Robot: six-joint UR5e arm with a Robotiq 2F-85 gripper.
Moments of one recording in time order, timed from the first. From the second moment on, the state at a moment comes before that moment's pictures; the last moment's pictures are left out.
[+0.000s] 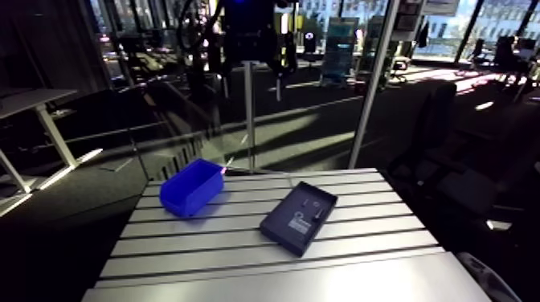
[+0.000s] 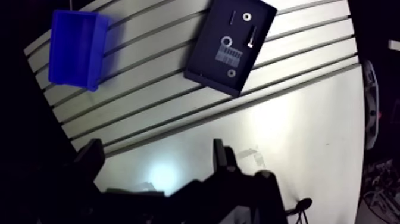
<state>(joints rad) -0.15 -1.47 1.46 -1.52 -1.60 -1.35</state>
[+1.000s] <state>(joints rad) -0.29 -1.42 1.65 -1.76 -1.60 -1.25</state>
